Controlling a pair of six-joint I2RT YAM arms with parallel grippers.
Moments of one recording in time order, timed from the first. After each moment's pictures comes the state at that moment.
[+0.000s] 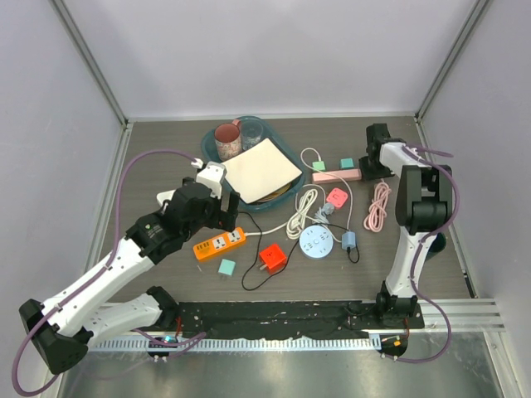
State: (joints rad) left arm -0.76 0.94 0.94 -0.59 -0.30 -0.23; right arm -0.01 2.06 1.50 -0.65 0.28 1.46
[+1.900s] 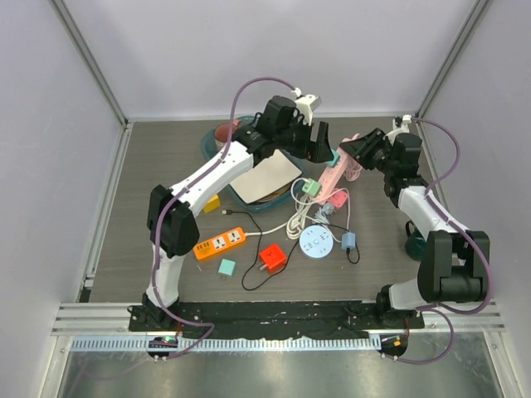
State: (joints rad) left arm -0.72 2.04 2.03 -0.46 0.36 -0.34; right arm -0.02 1.43 0.91 0.26 -0.43 0.78
